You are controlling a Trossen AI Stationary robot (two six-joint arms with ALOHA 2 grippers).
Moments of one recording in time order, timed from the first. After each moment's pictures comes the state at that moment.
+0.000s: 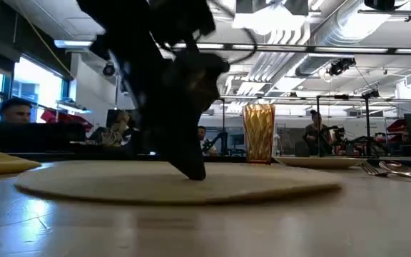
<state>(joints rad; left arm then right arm) -0.27 1.96 1.13 -0.15 -0.01 -0.84 0.36 0.79 1.03 -0.73 0.48 0.93</state>
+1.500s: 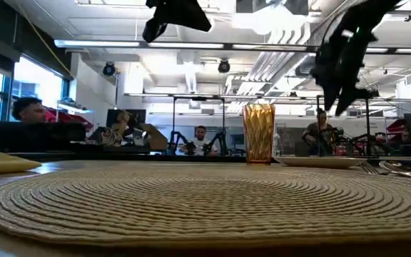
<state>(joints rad) -0.07 1.46 1.24 -0.37 -0.28 -0.63 -1.20 1.45 1.14 -1.06 -0.30 0.03</state>
